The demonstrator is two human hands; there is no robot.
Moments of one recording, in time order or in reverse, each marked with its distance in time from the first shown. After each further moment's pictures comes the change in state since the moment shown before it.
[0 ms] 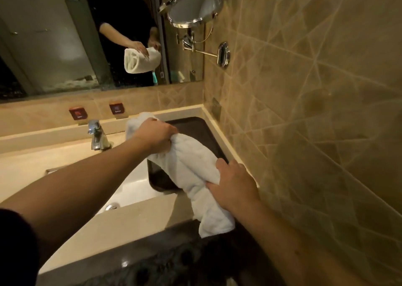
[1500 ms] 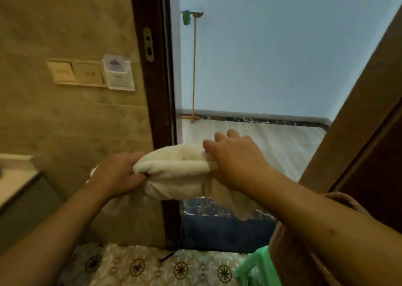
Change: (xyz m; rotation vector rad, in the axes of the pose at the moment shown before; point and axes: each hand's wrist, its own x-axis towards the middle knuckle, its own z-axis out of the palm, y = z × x) left_hand -0.460 0.420 -0.149 -0.674 -0.010 1.077; right_hand -0.725 -0.047 -0.218 -0.576 0.190 0.756
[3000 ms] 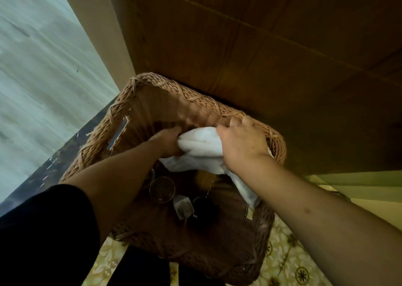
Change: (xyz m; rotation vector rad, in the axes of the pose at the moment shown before) left_hand 0.180 0.477 0.668 -0.098 -1.251 0.648; right_hand -0.357 0.374 0.263 0.010 -0.976 1.214
